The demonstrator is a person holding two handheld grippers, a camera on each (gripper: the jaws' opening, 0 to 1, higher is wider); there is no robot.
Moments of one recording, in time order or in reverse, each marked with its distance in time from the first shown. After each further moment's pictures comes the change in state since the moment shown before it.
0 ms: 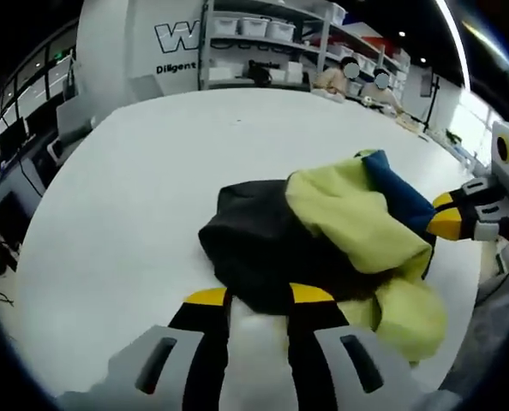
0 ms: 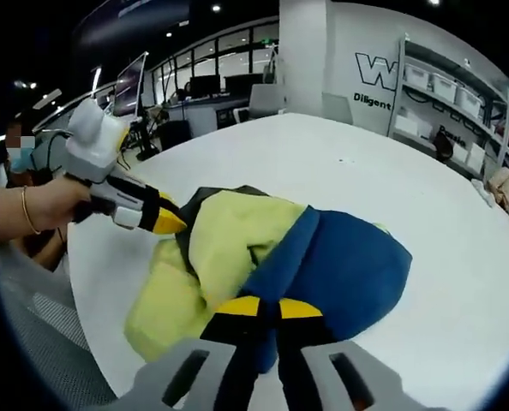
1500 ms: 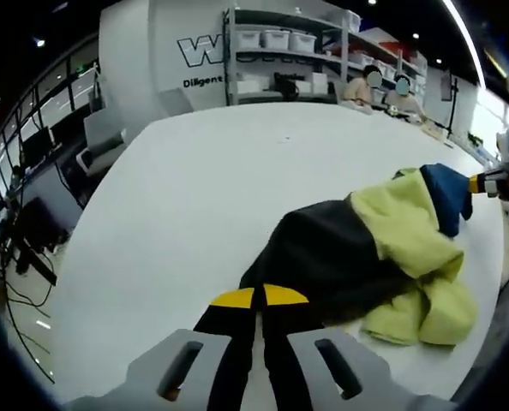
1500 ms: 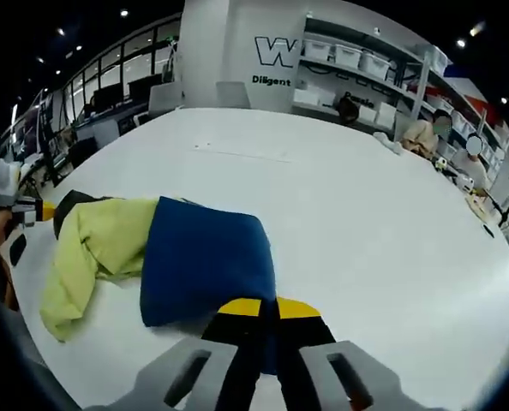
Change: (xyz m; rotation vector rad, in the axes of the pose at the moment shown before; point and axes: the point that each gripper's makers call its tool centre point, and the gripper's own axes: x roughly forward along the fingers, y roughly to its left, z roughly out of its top) left arm -0.027 0.078 0.016 0.011 -0.059 0.165; right arm -0.070 -0.179 -0.046 0.239 0.064 -0.418
